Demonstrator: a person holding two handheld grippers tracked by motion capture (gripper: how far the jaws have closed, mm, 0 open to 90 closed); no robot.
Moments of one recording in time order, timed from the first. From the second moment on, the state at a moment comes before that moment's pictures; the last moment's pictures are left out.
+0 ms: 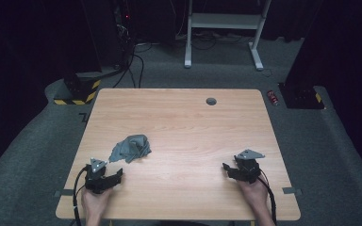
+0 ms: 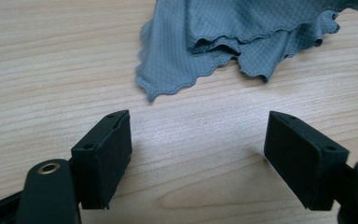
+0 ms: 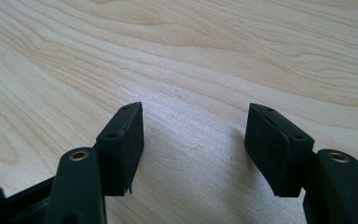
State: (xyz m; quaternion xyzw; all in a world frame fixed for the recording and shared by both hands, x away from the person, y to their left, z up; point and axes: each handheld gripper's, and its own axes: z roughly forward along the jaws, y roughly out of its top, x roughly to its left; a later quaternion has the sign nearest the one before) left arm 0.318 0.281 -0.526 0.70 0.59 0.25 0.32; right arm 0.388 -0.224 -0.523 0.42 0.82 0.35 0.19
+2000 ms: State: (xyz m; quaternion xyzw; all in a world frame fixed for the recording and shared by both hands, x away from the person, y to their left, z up) left arm 0.398 0.242 -0.517 0.74 0.56 0.23 0.30; right arm 0.388 -0.224 -0.523 0.42 0.82 0.35 0.19
